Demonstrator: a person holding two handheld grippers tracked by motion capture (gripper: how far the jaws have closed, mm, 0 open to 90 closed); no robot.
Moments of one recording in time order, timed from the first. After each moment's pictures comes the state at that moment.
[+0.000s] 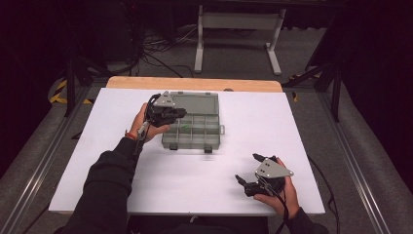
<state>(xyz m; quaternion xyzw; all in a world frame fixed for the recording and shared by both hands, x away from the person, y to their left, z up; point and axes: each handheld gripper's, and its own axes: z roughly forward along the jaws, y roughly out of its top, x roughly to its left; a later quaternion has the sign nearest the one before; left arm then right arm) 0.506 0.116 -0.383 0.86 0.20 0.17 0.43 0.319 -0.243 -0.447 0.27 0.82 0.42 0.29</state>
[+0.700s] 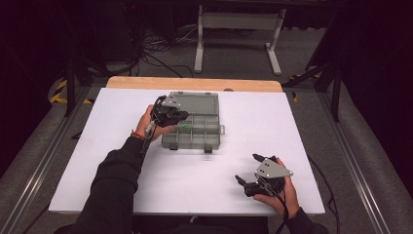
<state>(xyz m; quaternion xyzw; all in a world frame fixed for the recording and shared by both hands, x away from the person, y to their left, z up) 0.523 0.103 -0.409 0.87 0.22 0.15 0.41 0.320 -0.242 -0.447 0.27 0.82 0.42 0.29</state>
